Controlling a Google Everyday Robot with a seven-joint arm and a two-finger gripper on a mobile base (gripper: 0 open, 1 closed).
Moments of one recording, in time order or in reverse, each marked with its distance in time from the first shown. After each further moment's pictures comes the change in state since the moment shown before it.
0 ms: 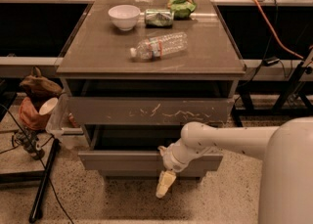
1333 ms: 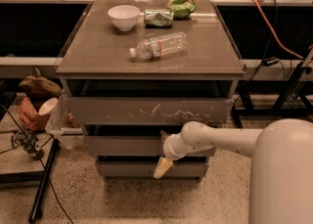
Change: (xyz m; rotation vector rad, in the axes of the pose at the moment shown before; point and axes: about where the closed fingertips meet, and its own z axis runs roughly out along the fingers) arm 0.006 -0.091 0.016 0.251 -0.061 -0.041
